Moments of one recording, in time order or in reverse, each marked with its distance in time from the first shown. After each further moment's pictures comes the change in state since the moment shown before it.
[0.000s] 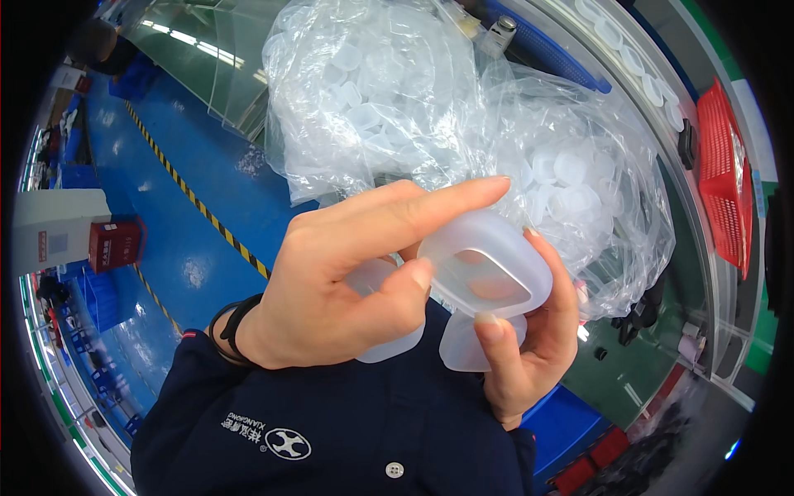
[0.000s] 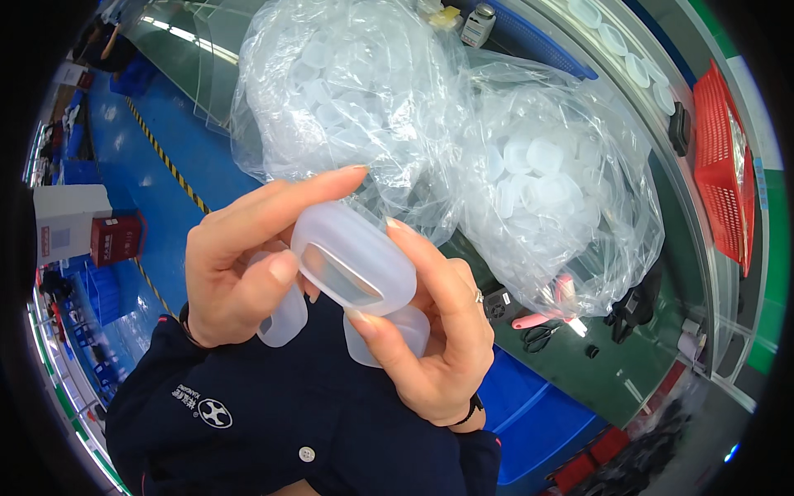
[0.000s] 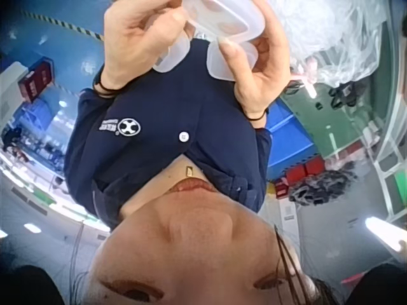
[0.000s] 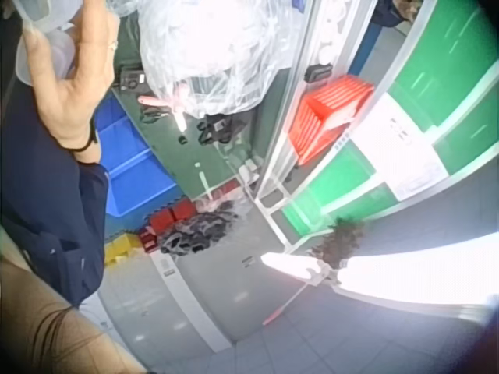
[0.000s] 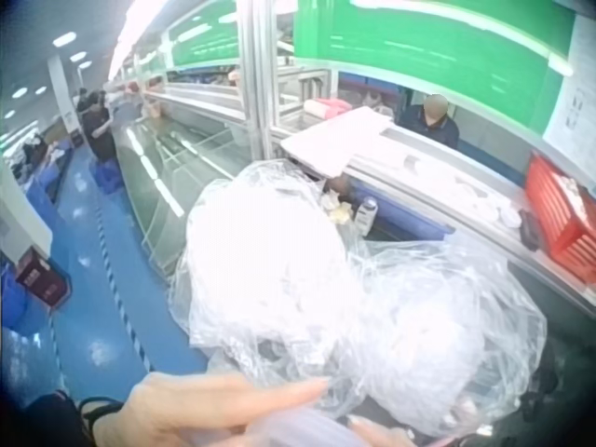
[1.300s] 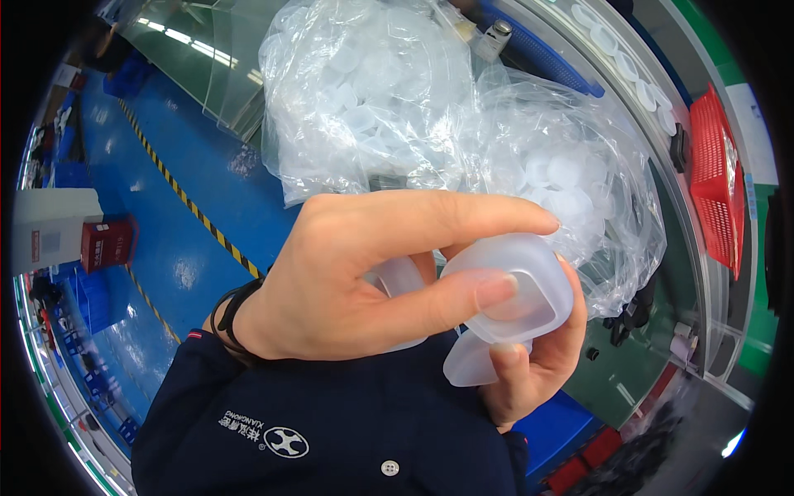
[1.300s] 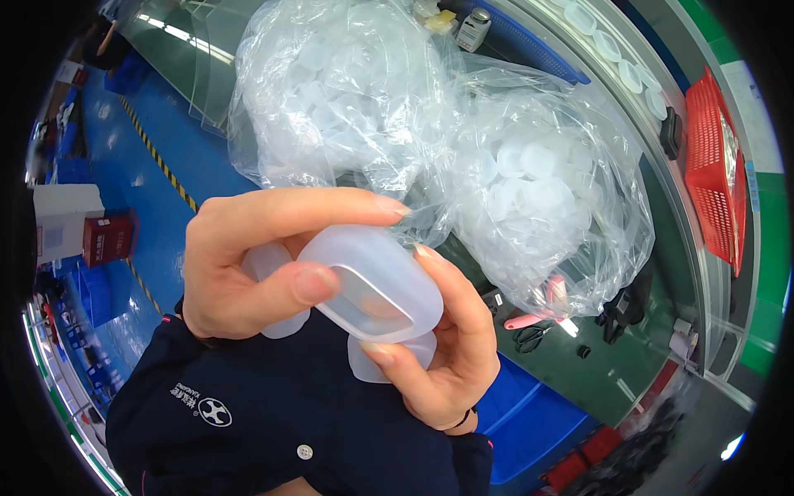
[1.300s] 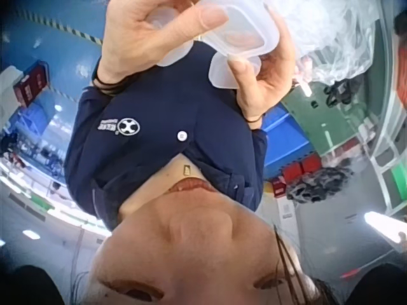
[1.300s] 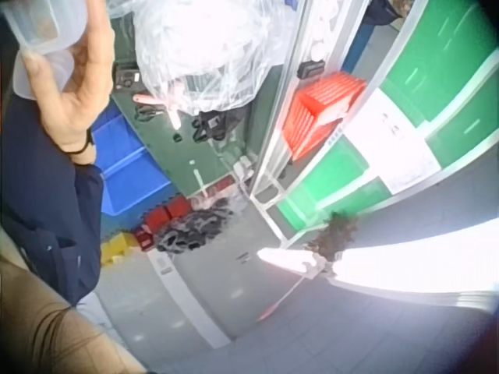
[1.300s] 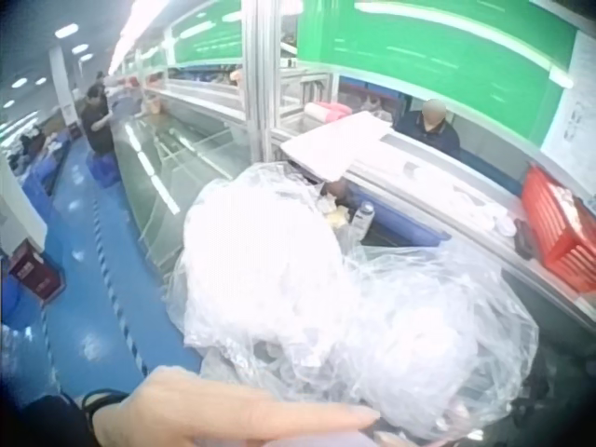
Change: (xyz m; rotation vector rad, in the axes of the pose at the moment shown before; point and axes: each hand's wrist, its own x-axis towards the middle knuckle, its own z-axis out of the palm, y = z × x) left_hand 0.014 0.002 0.004 -0.038 -0.014 0.122; right_hand -0.012 0.000 -0.002 0.327 0.033 -0.018
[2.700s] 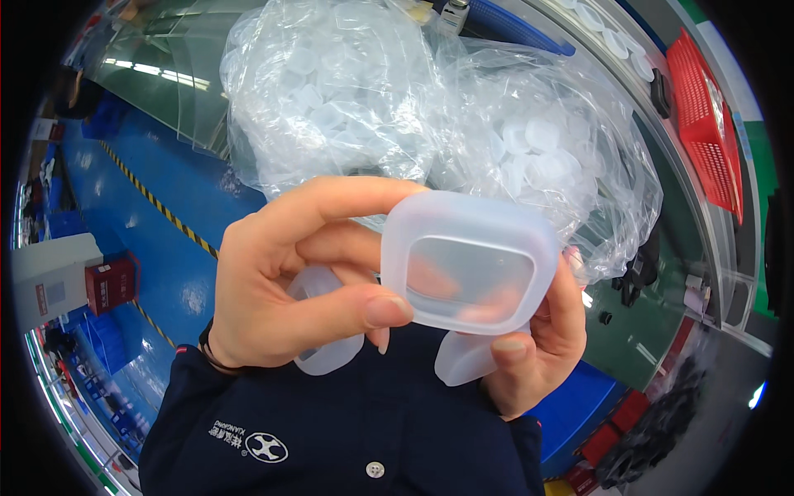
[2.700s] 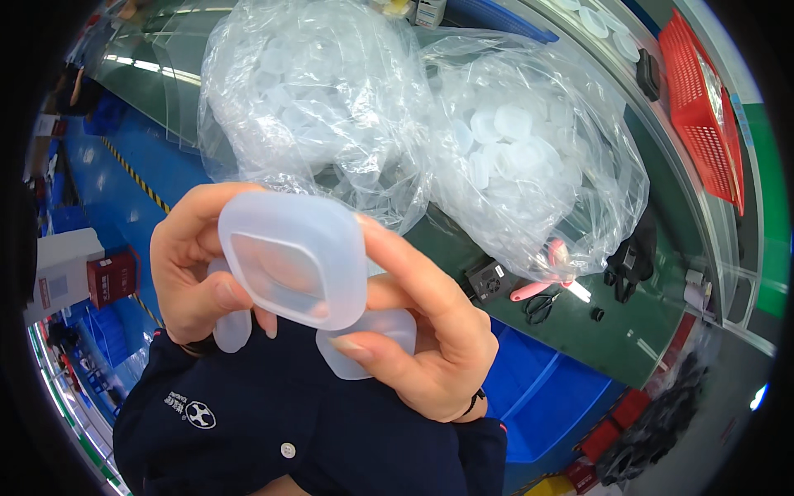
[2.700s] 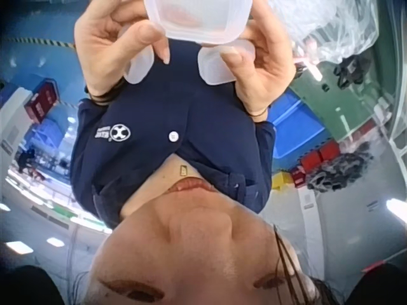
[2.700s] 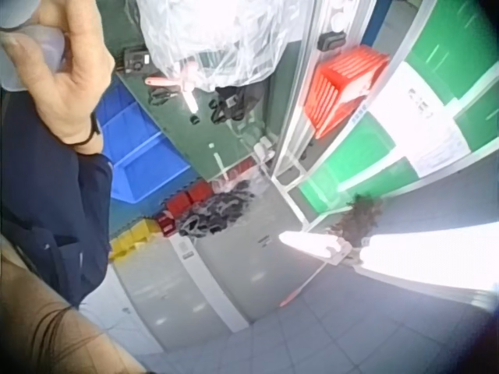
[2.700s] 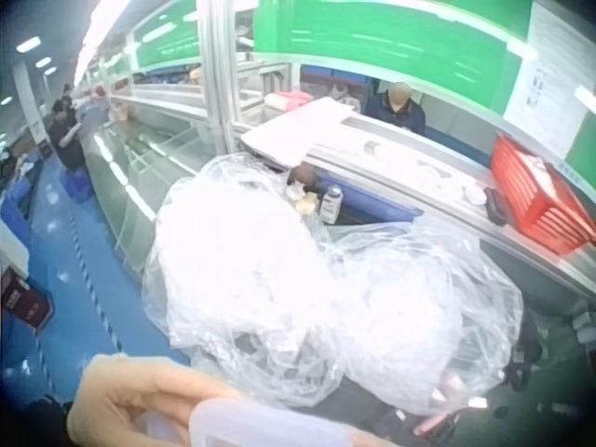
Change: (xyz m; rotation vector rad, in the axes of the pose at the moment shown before) left_hand -0.017 0.008 0.002 -0.375 0.026 -0.345; right_hand 0.004 -0.010 -0.008 -0.032 -0.081 -0.027
